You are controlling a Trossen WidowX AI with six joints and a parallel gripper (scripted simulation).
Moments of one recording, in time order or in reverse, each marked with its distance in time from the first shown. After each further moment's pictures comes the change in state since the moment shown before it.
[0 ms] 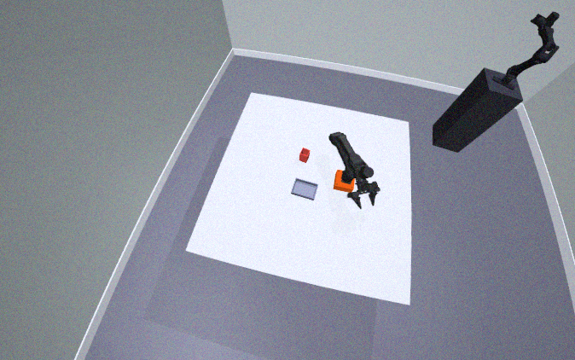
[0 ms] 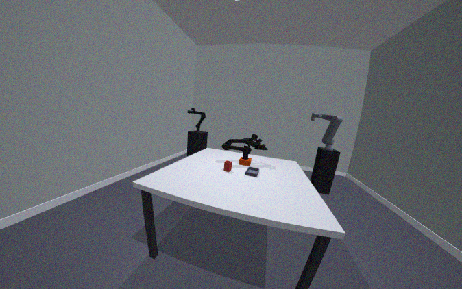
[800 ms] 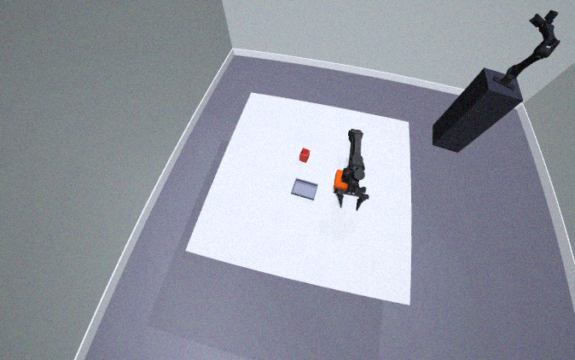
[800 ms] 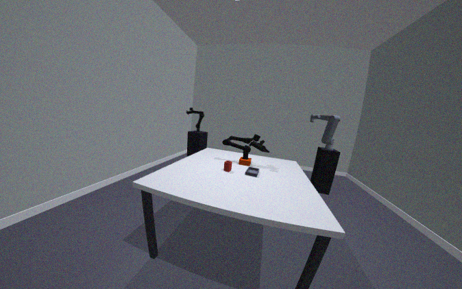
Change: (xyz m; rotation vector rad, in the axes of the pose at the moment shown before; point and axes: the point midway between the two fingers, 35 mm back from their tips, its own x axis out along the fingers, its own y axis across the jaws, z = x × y) arm -0.008 -0.088 -0.023 0.165 0.104 -0.372
